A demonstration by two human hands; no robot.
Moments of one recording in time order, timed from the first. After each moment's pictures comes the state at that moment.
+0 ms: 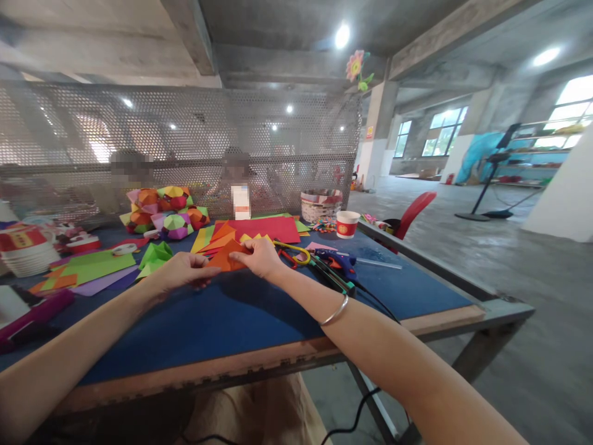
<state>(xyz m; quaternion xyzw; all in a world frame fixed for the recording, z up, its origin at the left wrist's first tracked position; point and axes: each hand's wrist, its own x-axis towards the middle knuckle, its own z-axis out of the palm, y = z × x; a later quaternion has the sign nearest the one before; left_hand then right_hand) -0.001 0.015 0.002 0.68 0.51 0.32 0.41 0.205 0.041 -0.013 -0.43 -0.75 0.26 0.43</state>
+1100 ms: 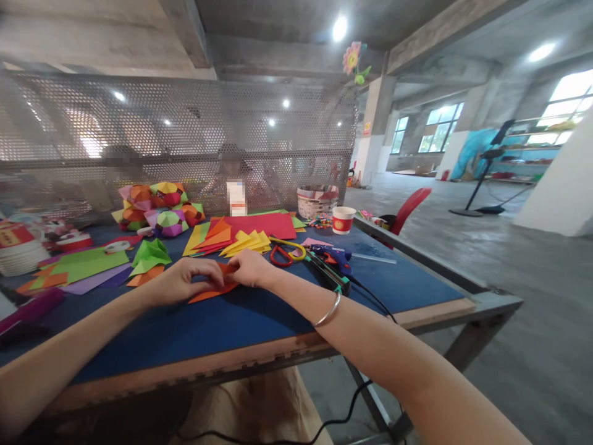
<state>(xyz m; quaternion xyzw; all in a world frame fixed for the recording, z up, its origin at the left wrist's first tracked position) 0.001 0.009 -0.003 0.89 0.29 0.26 0.25 0.202 0.026 -0.016 -0.45 -0.82 0.26 0.24</state>
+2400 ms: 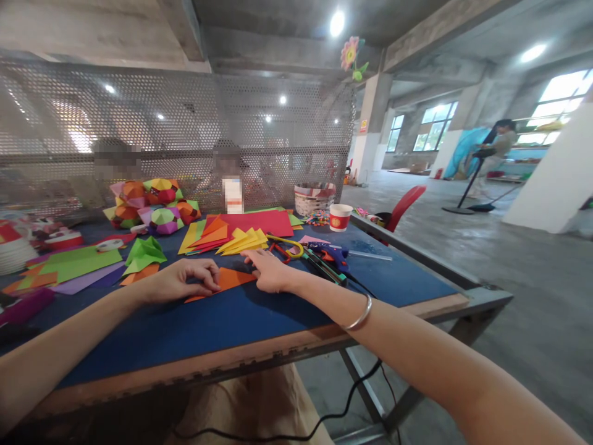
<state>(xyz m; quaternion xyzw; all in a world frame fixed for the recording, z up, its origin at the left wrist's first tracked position) -0.013 0.031 -0.017 0.91 0.25 0.19 0.29 0.248 0.025 -0.043 -0.43 -0.85 0.18 0.24</state>
